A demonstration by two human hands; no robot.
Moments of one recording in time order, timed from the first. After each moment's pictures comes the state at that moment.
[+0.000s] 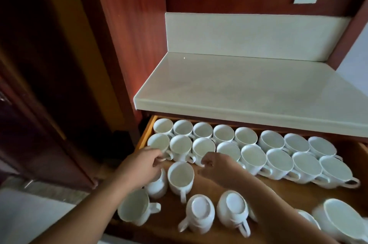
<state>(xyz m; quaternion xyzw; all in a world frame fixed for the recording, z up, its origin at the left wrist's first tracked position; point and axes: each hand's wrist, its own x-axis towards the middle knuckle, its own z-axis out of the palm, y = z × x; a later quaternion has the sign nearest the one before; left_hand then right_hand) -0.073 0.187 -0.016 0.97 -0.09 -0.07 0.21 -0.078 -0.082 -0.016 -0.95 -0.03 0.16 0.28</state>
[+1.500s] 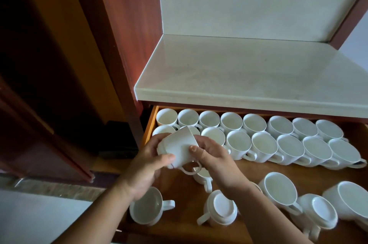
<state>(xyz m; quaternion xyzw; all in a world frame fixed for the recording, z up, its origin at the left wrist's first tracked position) -0.083 0.201 -0.024 0.61 -0.06 -0.16 0.77 -0.098 -0.009 -0.015 -0.73 -0.06 0.09 0.68</state>
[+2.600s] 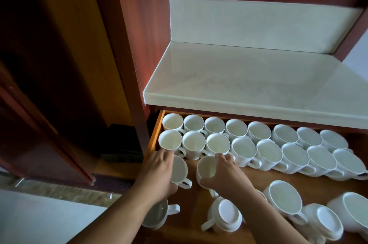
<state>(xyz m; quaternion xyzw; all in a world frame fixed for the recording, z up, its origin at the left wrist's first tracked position) -0.080 0.201 -0.064 0.98 -0.17 0.00 0.12 -0.092 -0.022 -0.044 -0.96 0.05 0.13 0.24</state>
